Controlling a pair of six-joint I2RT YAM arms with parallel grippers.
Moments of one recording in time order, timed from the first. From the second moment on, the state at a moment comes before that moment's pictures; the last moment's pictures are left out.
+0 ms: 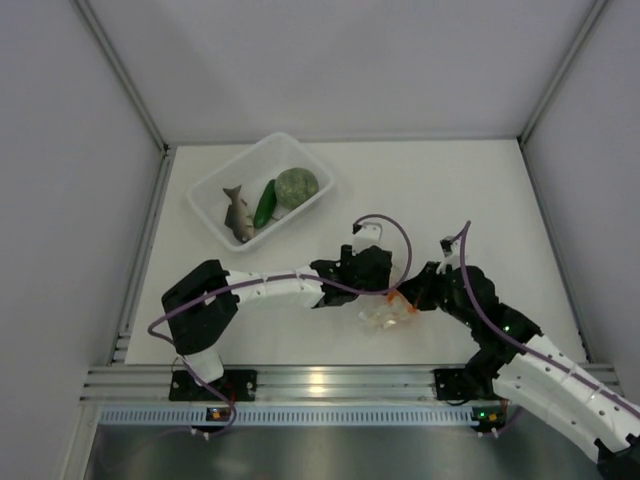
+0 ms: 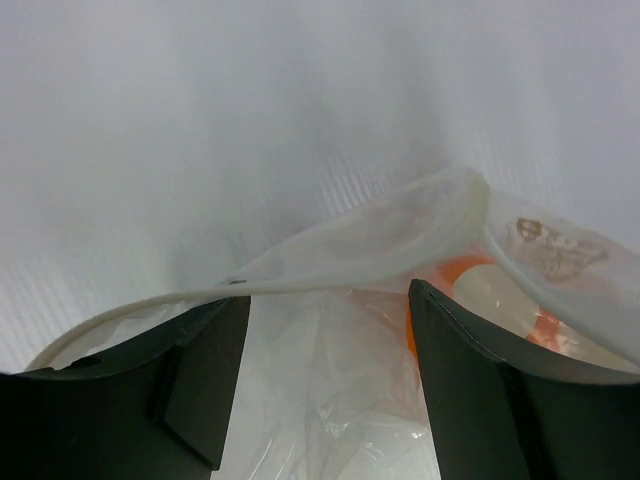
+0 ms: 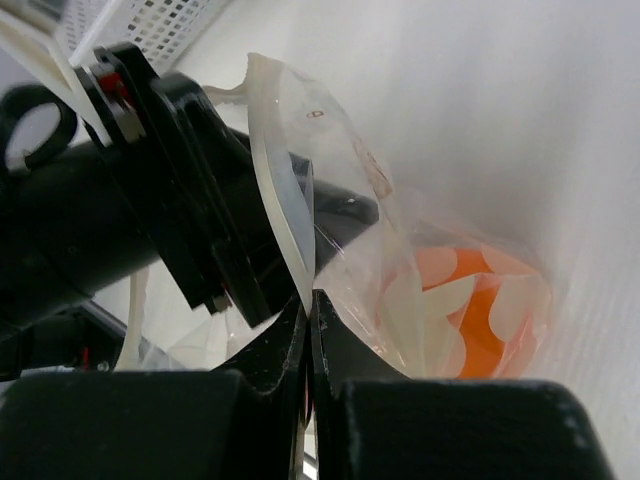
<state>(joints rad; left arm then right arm) -1.13 1.76 1.13 -0.16 -0.44 -0.74 0.68 0.52 0.43 -0.34 0.05 0.67</state>
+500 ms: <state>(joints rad) -0.96 1.48 1.07 -0.30 -0.43 -0.59 0.71 0.77 0.38 0.06 -0.07 0.89</state>
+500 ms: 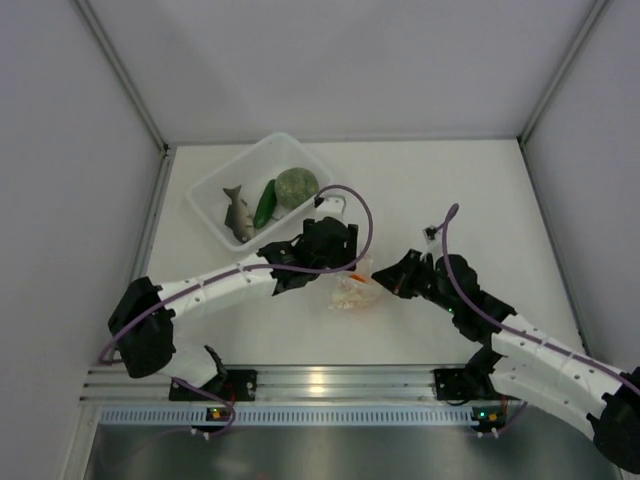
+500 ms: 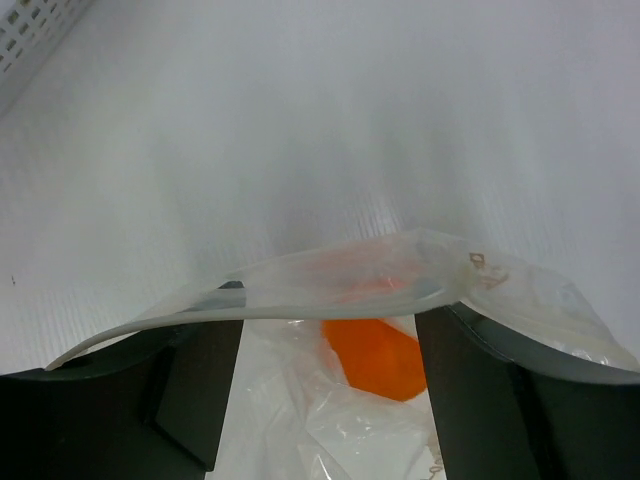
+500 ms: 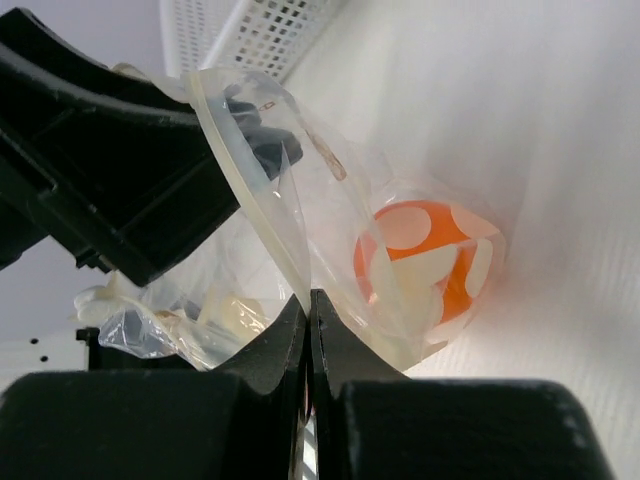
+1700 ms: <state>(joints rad) -1.11 1.59 1.22 -0.40 -0.52 -0.60 0.72 0.72 0.74 -0.51 0.28 0.52</state>
